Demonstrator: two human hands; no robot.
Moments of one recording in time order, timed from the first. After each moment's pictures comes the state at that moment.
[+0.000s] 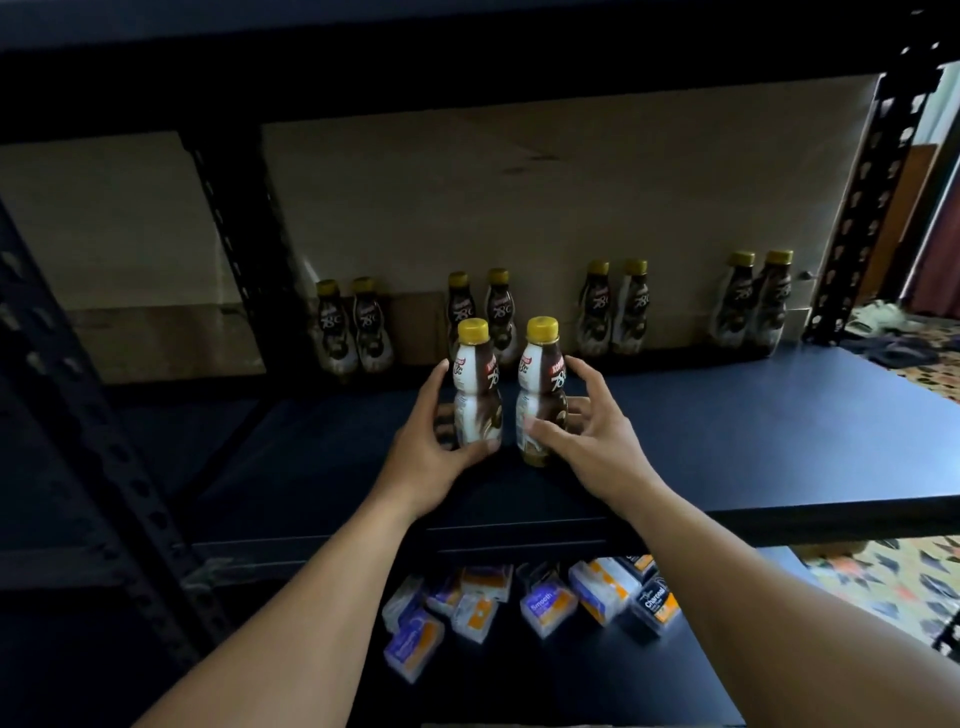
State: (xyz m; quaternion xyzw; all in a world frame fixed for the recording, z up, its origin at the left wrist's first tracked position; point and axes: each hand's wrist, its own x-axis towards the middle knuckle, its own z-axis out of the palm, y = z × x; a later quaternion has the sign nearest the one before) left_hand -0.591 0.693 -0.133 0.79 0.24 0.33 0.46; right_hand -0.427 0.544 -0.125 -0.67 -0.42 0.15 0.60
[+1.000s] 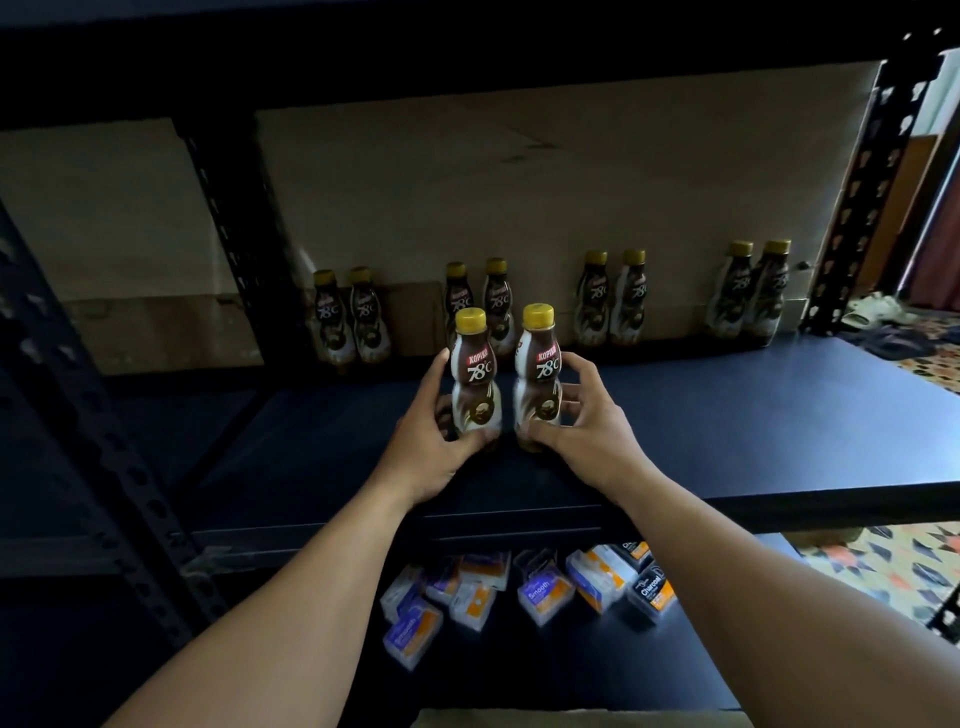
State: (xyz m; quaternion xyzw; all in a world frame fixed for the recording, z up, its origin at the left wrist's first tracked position) left_hand -0.587 0.692 -0.131 0.80 0.22 0.32 0.46; right_hand -0.425 0.545 -0.125 -0.69 -0.44 0.13 0.56
